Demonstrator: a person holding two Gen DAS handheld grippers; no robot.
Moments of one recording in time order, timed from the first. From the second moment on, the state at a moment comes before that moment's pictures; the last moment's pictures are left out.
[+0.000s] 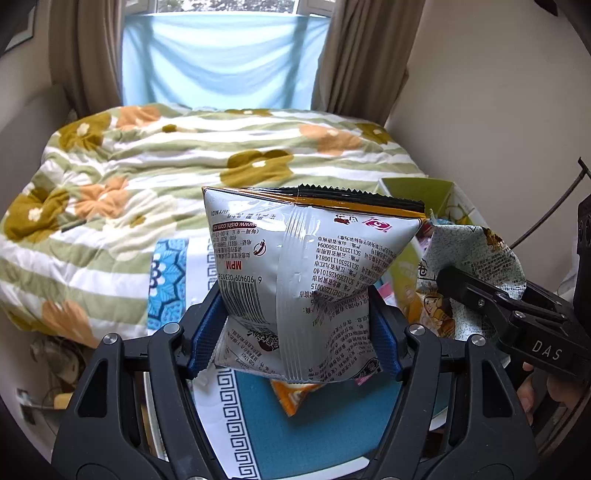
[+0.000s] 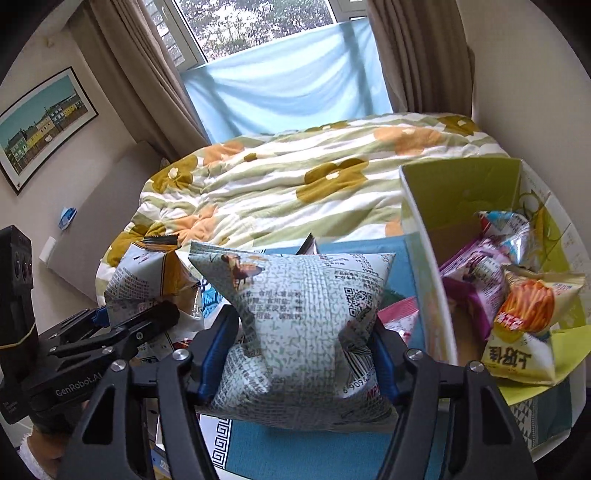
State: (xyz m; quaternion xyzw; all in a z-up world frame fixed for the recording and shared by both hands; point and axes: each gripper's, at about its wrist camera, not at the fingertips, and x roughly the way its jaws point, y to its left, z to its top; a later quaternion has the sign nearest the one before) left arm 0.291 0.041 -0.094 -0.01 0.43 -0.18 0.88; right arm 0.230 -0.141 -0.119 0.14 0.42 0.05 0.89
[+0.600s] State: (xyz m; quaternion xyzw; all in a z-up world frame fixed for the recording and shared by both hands) left arm 0.365 -0.188 -0.085 -0.01 0.44 -0.22 0.87; right arm 0.264 -0.360 -0.082 0.16 0.38 0.00 0.91
